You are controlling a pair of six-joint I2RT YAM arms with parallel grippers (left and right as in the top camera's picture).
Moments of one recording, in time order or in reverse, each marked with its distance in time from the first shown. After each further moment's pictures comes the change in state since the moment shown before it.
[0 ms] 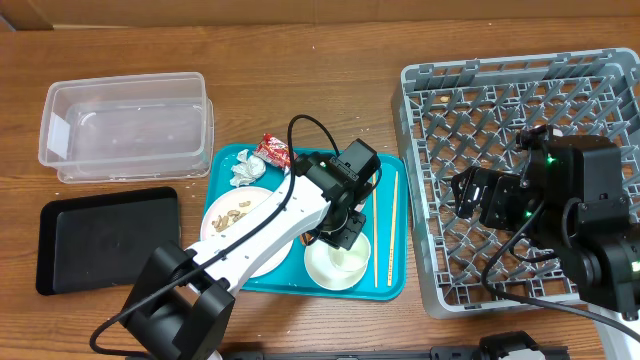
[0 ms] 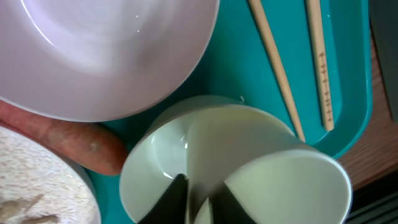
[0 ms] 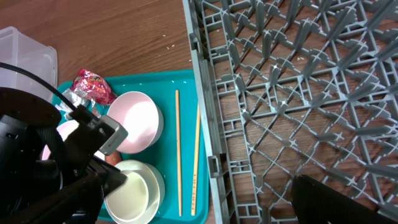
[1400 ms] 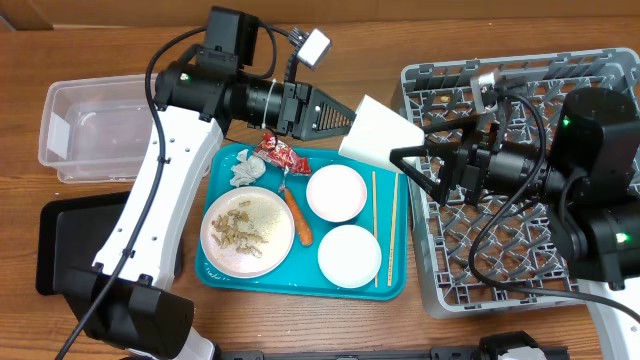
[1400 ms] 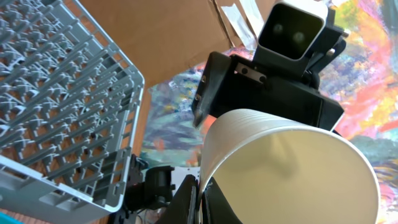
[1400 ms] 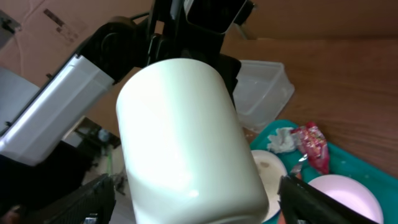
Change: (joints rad) left arm 0.461 -0.026 0.460 0.047 1.390 0.159; right arm -0.001 0.071 0.003 0.563 -0.863 -0.043
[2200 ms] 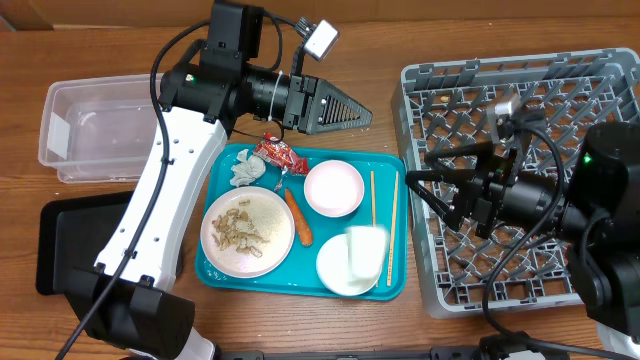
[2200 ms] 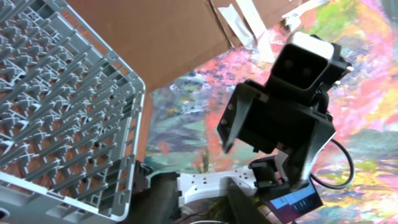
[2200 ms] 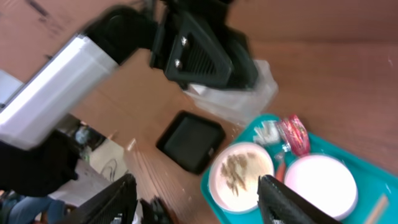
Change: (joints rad) left arm -0.014 0.000 0.002 0.152 -0.012 -0.109; right arm 0.000 -0.118 0.002 -0.164 0.100 -0.061
